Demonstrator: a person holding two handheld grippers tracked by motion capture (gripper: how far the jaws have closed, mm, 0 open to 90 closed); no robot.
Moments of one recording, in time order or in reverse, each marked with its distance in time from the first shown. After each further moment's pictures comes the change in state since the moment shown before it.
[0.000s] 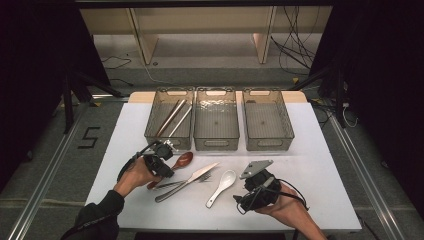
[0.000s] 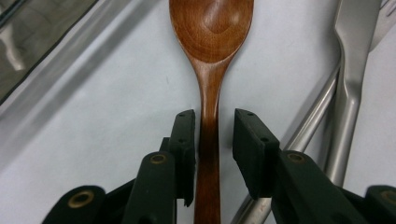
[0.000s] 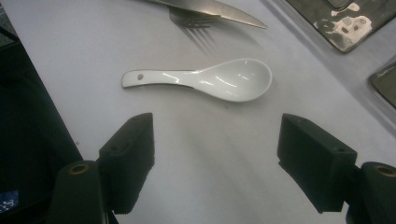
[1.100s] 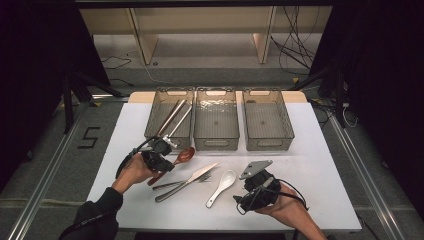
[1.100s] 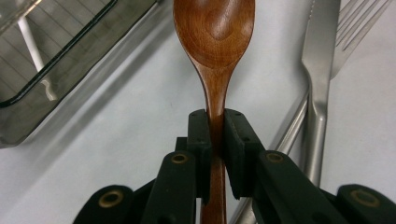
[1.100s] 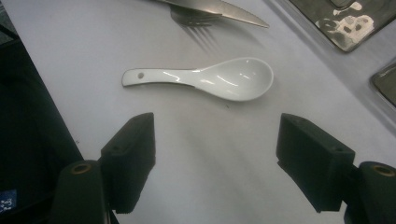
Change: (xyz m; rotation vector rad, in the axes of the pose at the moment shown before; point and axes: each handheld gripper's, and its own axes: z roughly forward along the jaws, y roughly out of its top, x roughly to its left) left arm 0.002 0.001 -0.023 -0.109 -0.022 0.024; right arm 0.000 0.000 0.000 0.008 0.003 -0.007
